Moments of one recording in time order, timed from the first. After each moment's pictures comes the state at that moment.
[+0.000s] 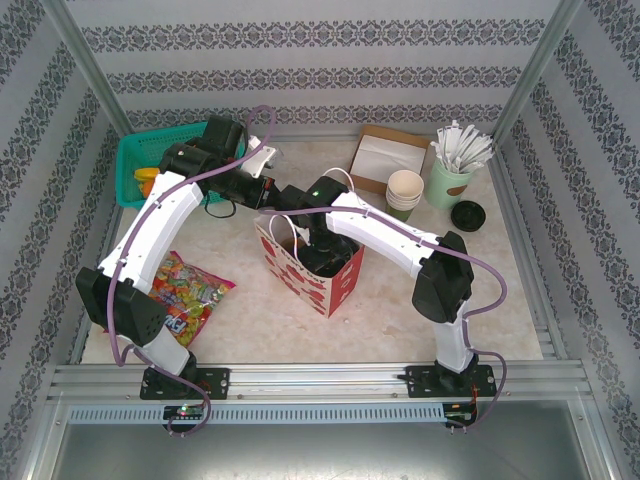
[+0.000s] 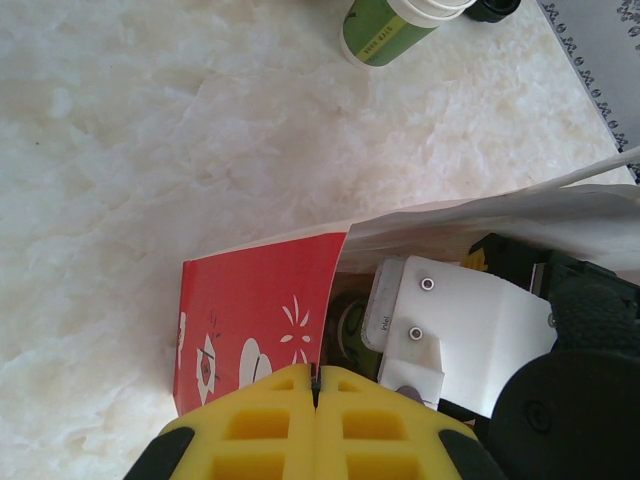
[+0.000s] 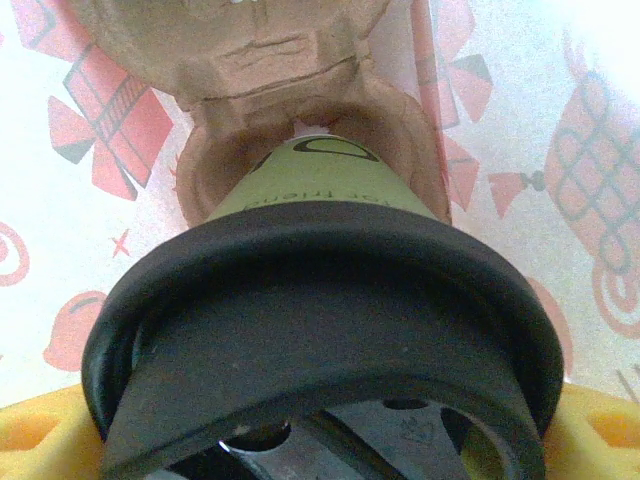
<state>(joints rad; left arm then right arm) -0.32 1.63 1.76 -1.17 0.50 0.04 0.87 1.99 1.89 -1.54 -0.02 0.29</state>
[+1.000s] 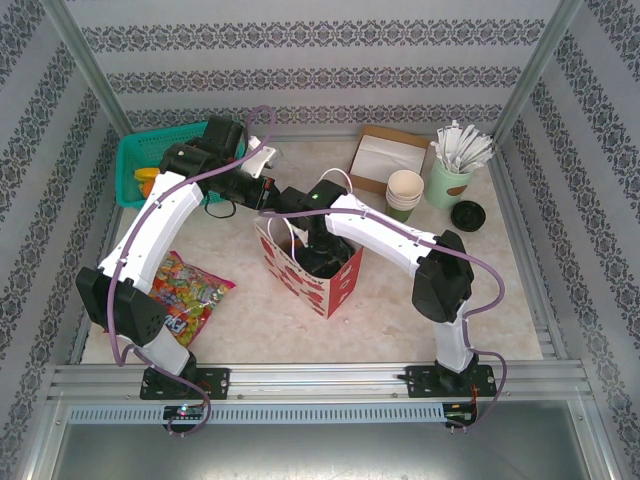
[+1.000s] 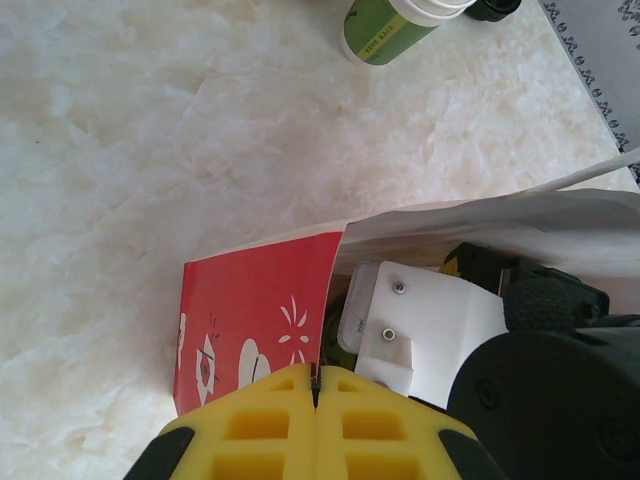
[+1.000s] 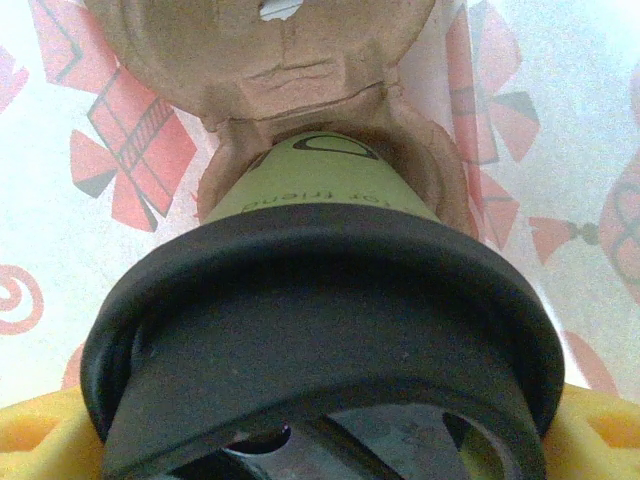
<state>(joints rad) -0.32 1.63 1.76 -1.17 0.50 0.04 0.87 1.99 1.84 -1.46 -0.07 0.29</state>
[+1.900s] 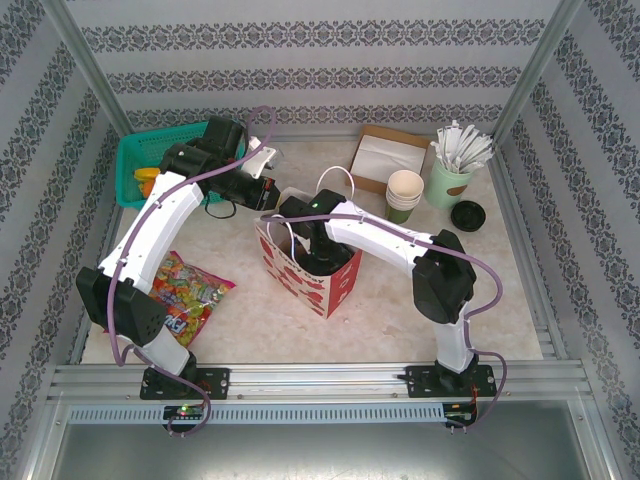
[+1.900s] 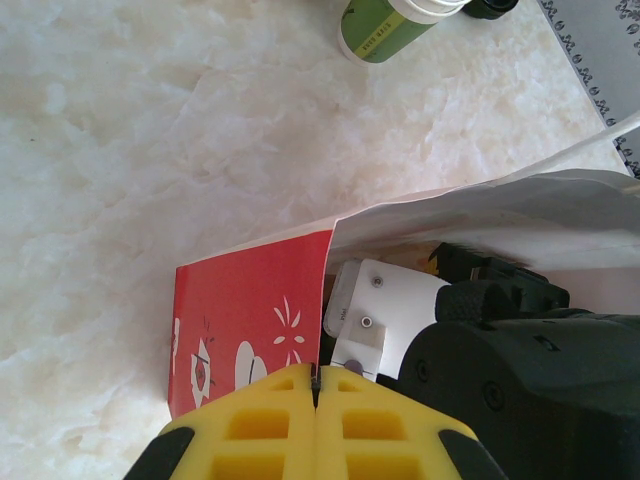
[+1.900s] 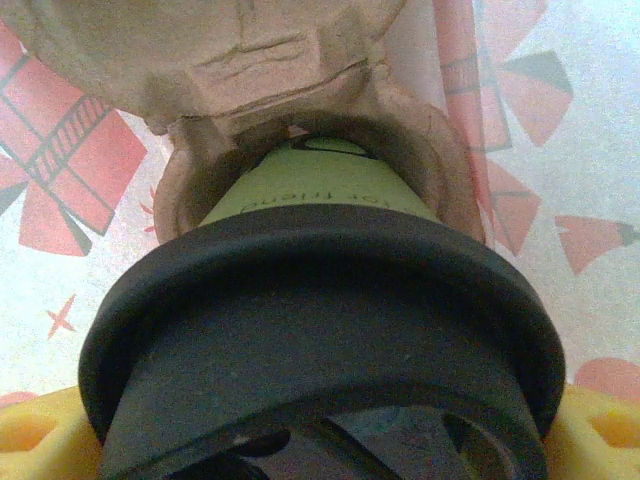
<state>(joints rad) -0.32 1.63 1.76 -1.17 0.51 0.04 0.87 1.98 1.72 -1.37 -0.05 0.31</state>
